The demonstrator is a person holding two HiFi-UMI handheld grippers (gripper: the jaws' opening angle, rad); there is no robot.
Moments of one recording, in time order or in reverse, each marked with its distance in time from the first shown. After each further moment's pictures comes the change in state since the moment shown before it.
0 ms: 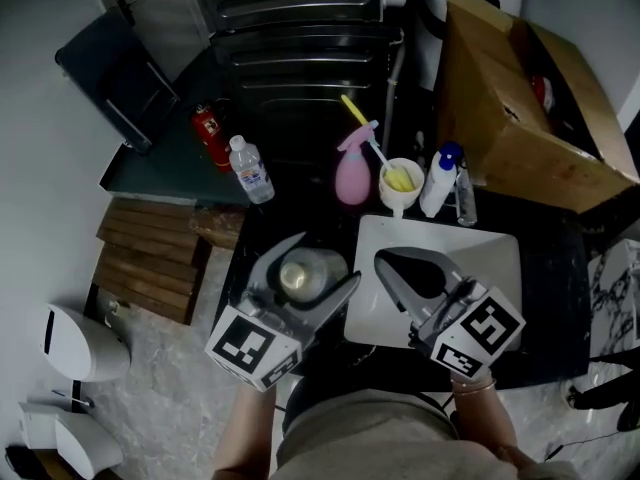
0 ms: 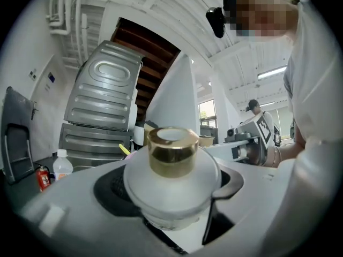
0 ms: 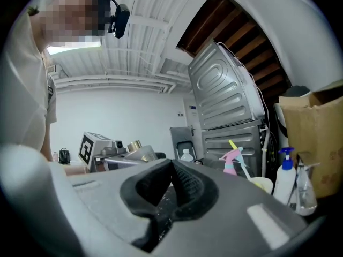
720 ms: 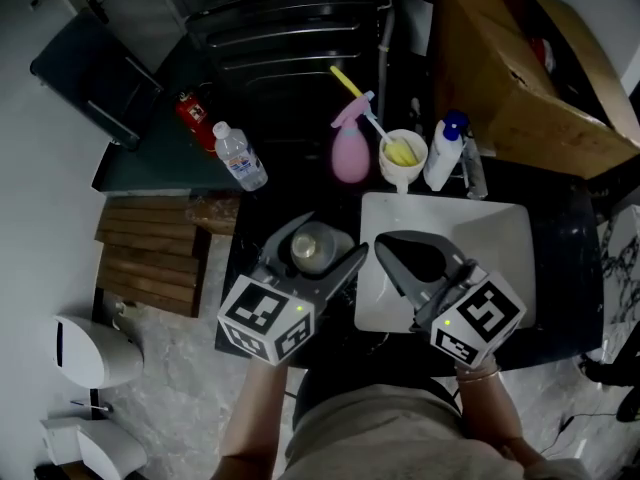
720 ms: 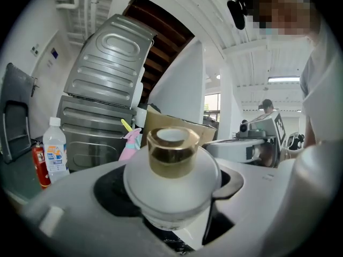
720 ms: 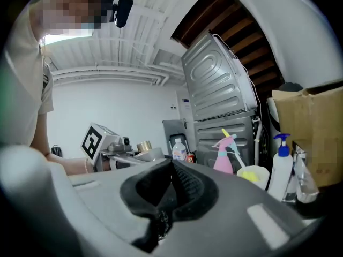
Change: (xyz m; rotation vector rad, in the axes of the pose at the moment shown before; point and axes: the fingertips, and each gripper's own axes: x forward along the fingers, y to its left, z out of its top) left arm 0.034 0.028 -0.058 -0.130 0.160 -0.039; right arm 0.020 -0.019 -0.037 0.011 0.079 -0.086
